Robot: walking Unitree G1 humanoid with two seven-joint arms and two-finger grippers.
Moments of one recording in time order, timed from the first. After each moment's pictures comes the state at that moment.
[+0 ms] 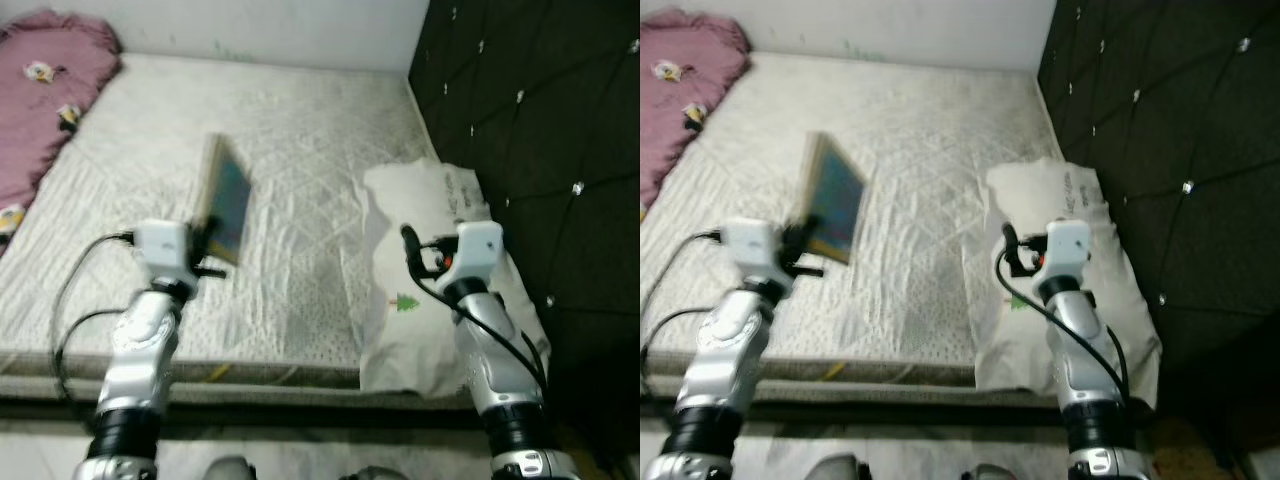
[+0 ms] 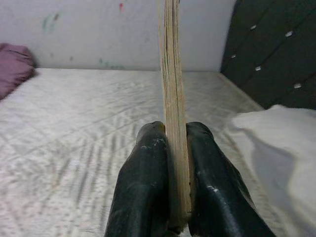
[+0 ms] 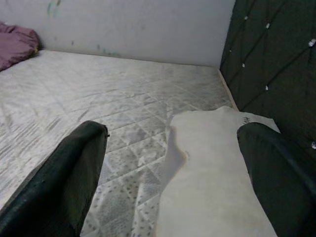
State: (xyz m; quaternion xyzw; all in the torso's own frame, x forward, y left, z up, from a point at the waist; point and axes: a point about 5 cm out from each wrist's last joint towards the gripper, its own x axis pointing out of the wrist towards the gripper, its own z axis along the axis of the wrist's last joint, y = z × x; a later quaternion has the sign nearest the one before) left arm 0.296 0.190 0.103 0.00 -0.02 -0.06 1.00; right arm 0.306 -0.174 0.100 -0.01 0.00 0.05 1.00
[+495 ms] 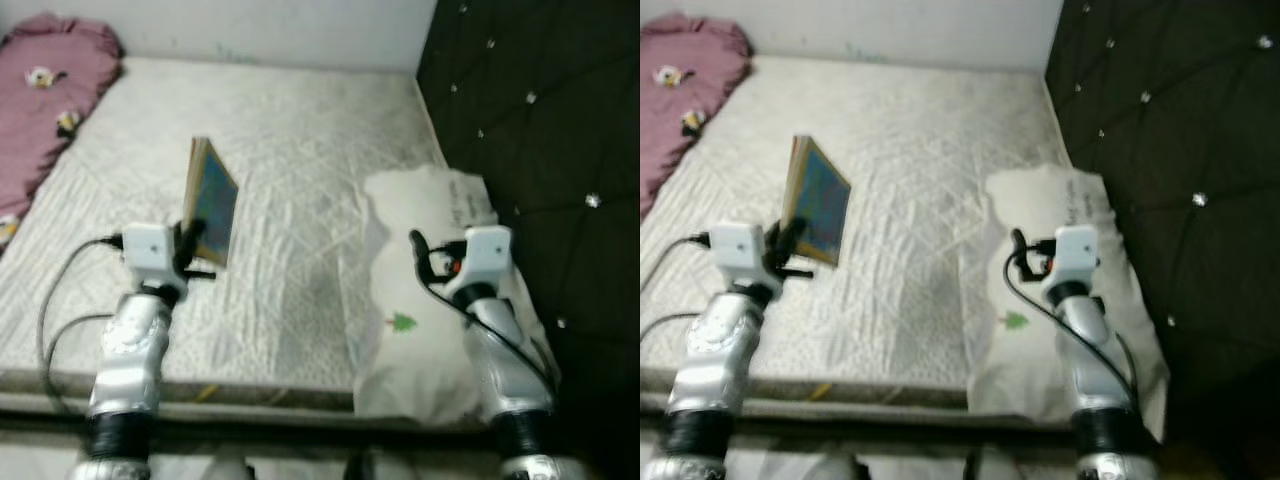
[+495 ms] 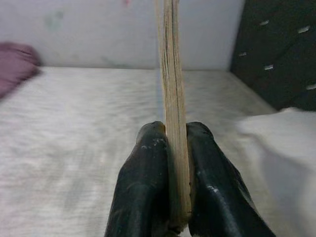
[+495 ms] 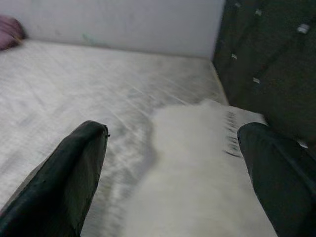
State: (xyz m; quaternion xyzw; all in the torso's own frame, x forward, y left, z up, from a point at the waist) left arm 0.296 0.179 0.098 -0.01 -0.02 -0.08 1.00; right arm 0.296 -0.194 0.090 -0.02 0.02 0.02 1.00
